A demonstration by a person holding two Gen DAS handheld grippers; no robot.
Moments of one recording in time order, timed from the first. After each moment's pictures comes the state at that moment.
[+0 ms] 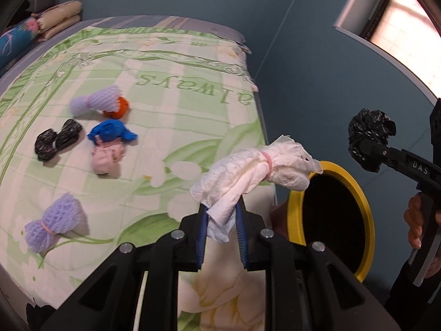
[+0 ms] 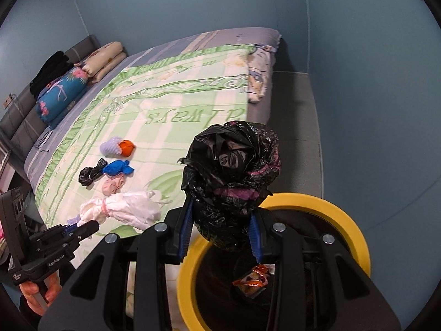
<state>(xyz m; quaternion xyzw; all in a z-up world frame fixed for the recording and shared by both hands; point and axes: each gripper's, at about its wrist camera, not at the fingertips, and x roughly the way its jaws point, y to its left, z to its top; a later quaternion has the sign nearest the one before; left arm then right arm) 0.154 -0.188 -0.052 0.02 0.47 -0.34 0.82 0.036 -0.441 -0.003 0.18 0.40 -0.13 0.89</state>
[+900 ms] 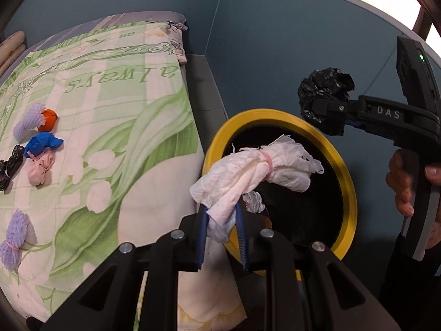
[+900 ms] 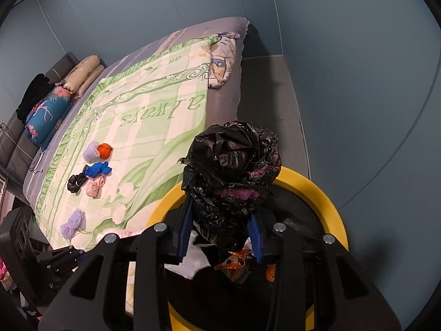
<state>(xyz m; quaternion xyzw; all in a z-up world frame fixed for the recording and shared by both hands) 0.076 -0.277 -0.073 0.11 0.47 -0.43 0.76 -0.020 -0.492 -0.034 0.24 0.40 -0.17 0.87</state>
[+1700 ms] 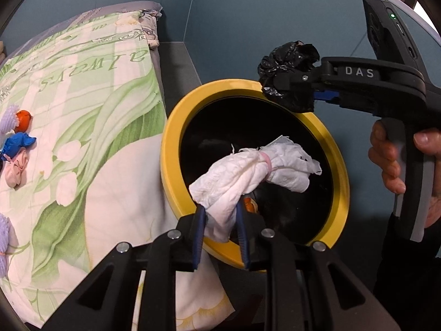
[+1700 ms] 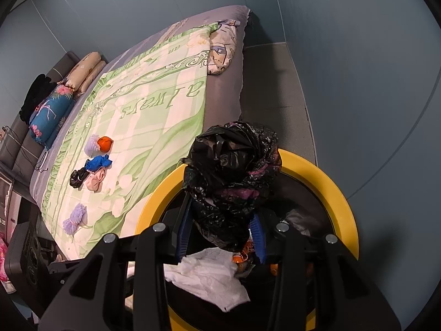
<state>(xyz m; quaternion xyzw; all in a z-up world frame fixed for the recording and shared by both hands) 0.049 -0.299 -0.092 0.14 0.48 -0.47 0.73 -0.018 -0.502 -0.056 0.26 0.42 -0.15 0.86</state>
